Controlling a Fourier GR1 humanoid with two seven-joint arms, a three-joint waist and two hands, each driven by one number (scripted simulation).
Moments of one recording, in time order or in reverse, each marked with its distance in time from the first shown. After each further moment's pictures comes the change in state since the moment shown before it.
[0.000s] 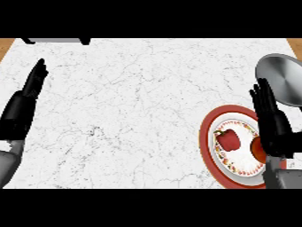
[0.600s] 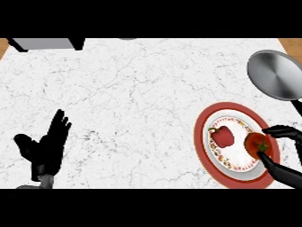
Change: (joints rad) left arm 0.252 -0.276 0.037 0.078 0.253 0.056 0.142; right arm 0.236 -0.211 -0.046 -0.092 0.043 0.281 -0.417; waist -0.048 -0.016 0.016
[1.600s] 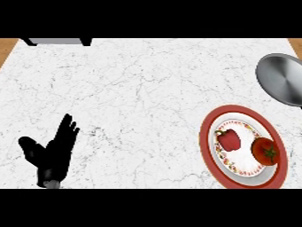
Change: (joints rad) left arm 0.050 -0.056 -0.013 -0.080 -0.002 0.002 0.075; right arm 0.224 -0.065 -0.100 -0.242 0.401 -0.214 0.131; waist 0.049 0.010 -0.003
